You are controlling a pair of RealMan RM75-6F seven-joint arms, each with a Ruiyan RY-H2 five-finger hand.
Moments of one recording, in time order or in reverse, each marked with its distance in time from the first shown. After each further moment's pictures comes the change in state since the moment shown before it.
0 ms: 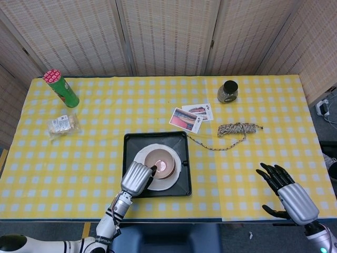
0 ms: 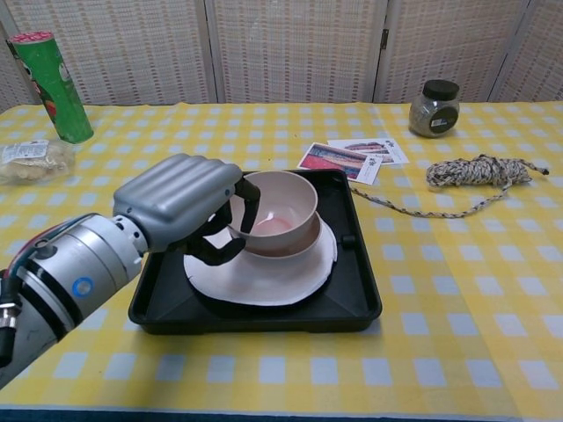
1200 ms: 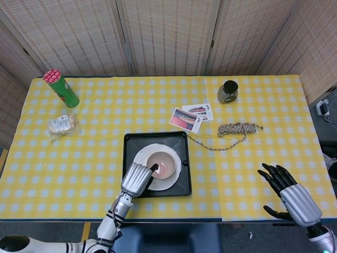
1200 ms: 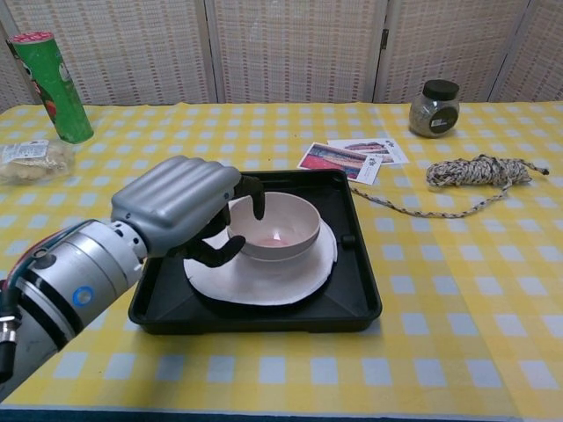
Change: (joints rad) left arm 0.009 -0.007 0.023 -0.006 0.007 0.051 0.021; right arm -0.013 0.006 -0.003 0.005 -0.022 0.034 0.010
